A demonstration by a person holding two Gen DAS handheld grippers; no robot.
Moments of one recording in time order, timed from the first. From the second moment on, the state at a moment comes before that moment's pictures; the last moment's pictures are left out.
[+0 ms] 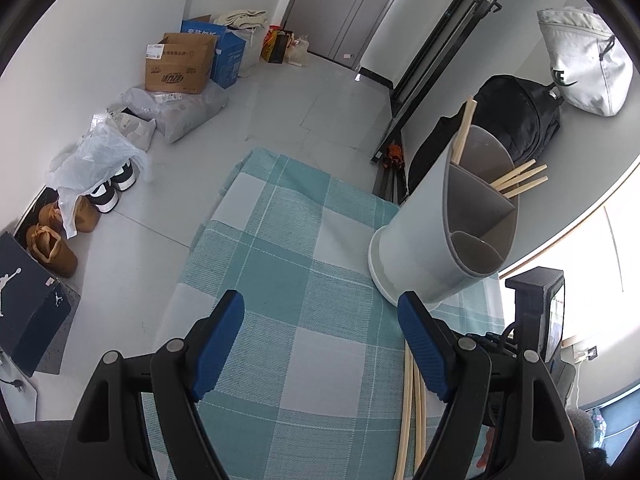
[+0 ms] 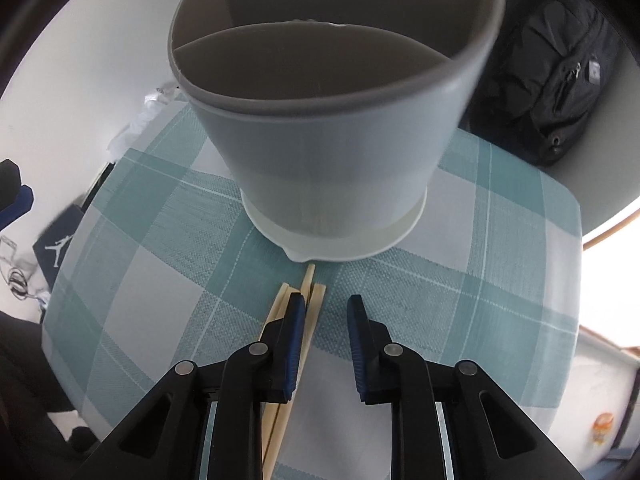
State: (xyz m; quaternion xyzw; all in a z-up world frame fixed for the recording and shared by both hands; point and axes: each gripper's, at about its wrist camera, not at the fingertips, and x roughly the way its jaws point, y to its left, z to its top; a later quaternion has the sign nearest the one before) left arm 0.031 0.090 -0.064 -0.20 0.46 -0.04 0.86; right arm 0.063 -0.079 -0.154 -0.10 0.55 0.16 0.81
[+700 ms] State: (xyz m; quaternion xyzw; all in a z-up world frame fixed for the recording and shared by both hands) left arm 0.031 0.093 -0.071 -0.20 0.47 -0.02 0.86; right arm 0.071 -0.083 -0.154 -0.10 0.55 0.15 0.81
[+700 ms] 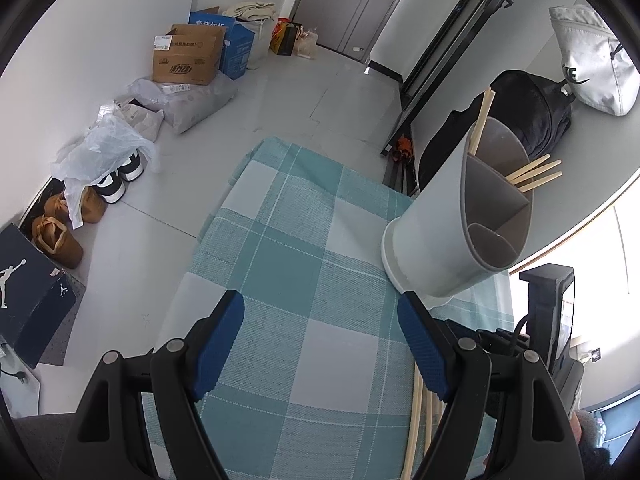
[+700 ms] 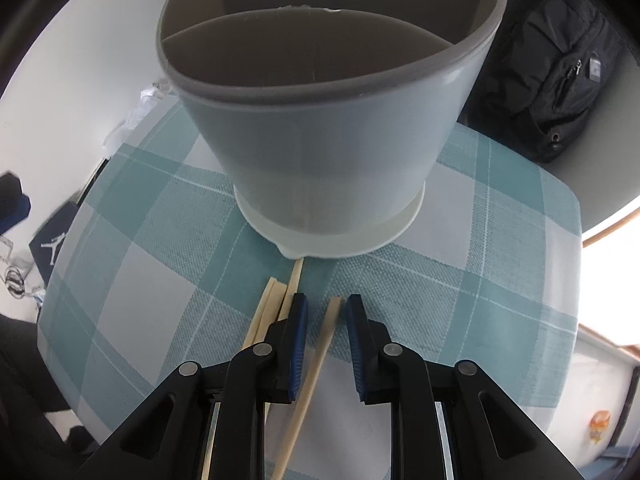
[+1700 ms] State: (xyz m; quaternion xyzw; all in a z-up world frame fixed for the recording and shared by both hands) left arm 0.027 0.004 -0.127 -0.02 0.58 -0.04 0.81; right arm 0.042 -0.245 -0.123 0.32 0.45 0.11 0.83
